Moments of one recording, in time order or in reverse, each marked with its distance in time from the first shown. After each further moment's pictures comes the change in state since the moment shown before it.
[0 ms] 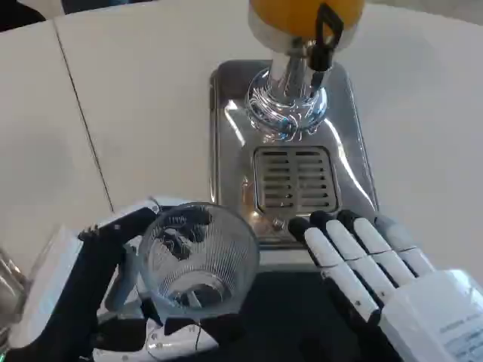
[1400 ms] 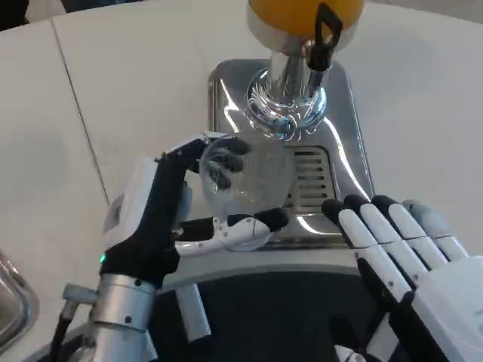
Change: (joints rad) left arm -0.528 -0.147 -0.146 0.485 0.198 0.137 0.181; right arm -0.012 -0.001 -0.066 -0.043 0.048 0.069 0.041
